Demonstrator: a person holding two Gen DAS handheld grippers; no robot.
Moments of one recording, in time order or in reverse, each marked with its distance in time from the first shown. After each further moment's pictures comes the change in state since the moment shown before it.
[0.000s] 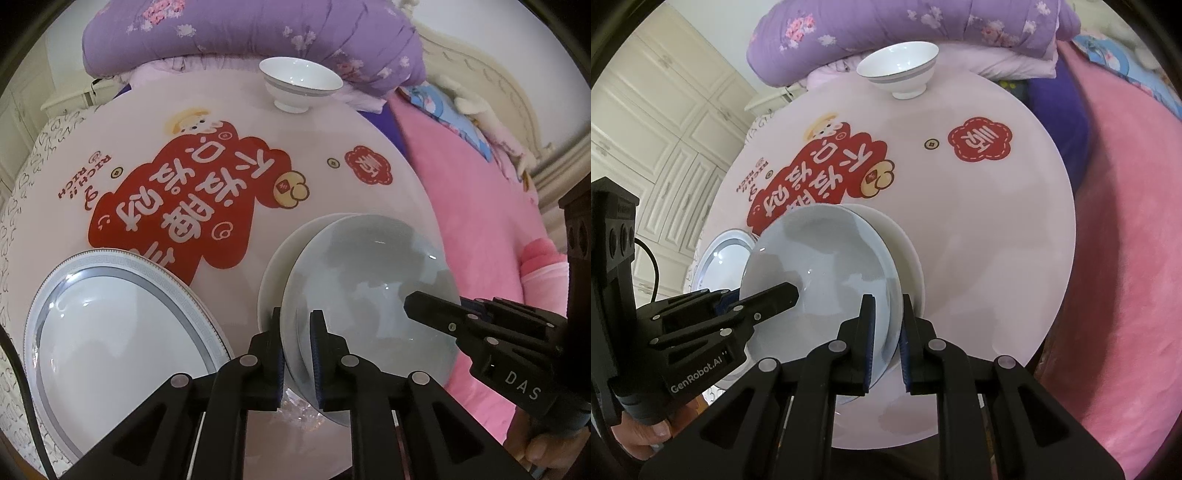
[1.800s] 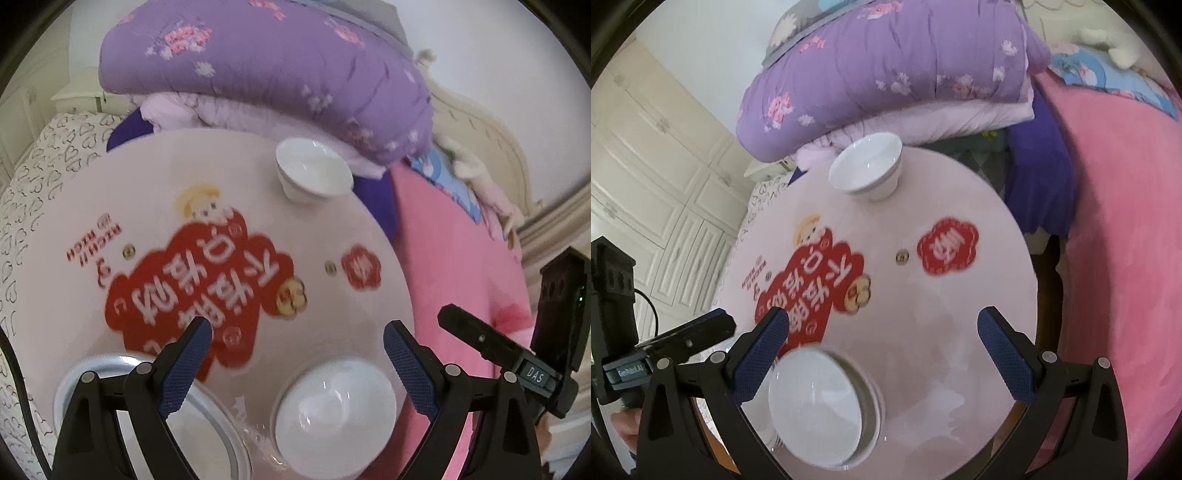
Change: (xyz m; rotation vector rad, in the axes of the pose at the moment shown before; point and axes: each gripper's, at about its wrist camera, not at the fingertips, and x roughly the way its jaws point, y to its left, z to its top) left arm -0.047 0.043 0.094 -0.118 -0.133 -0.086; right arm -0.038 -0.048 0.092 0.117 -0.204 0.055
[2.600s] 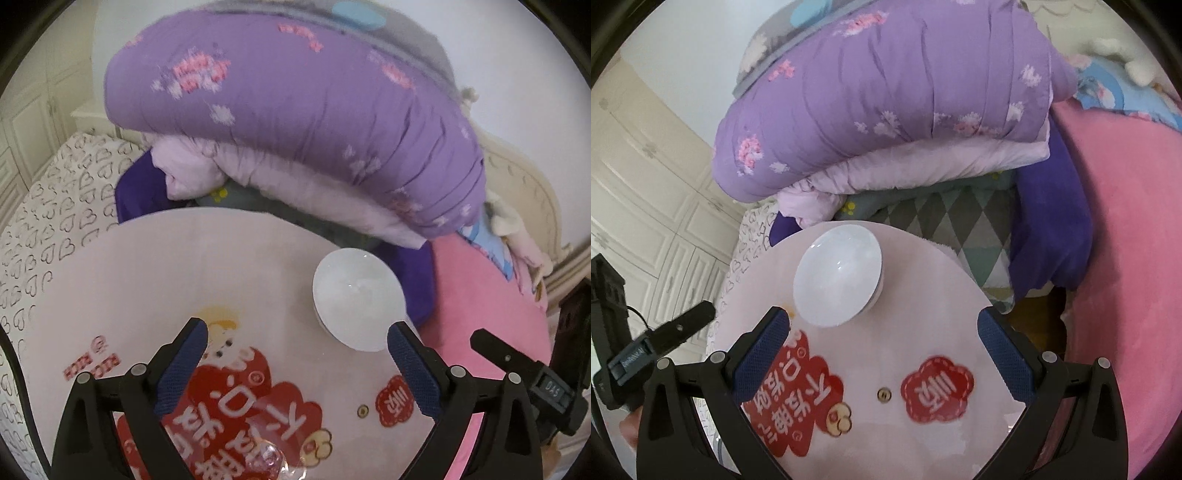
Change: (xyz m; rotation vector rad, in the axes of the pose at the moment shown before) left arm 0.095 0.011 0.130 -0.049 -0.085 0.093; right arm 0.075 -0.029 0.131 0.038 0.000 0.003
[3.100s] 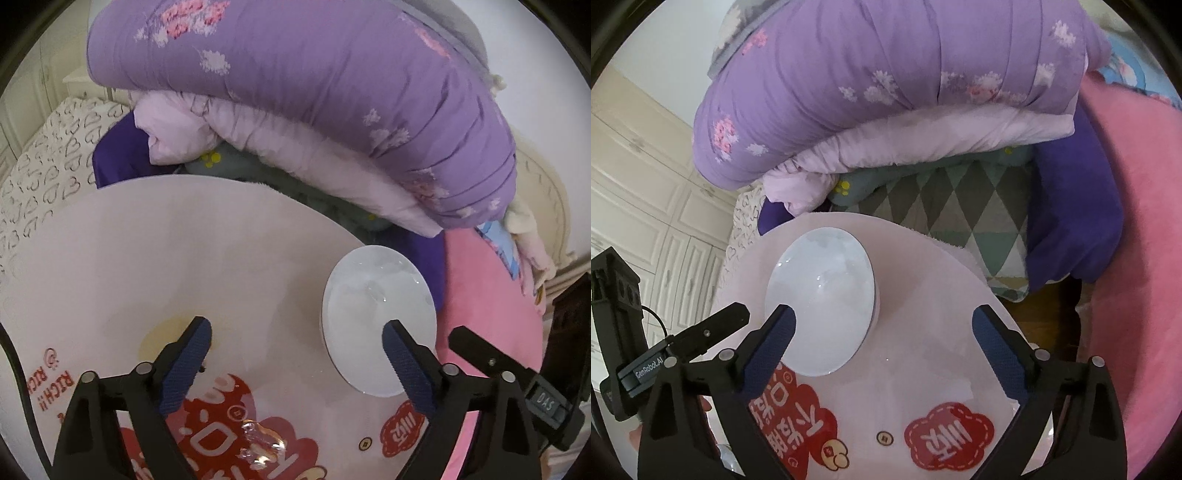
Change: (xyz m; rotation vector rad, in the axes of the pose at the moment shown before) left arm 0.108 0.006 0.047 -0.072 0.123 -0.024; right arm 0.068 -0.004 0.022 0.026 0.105 0.006
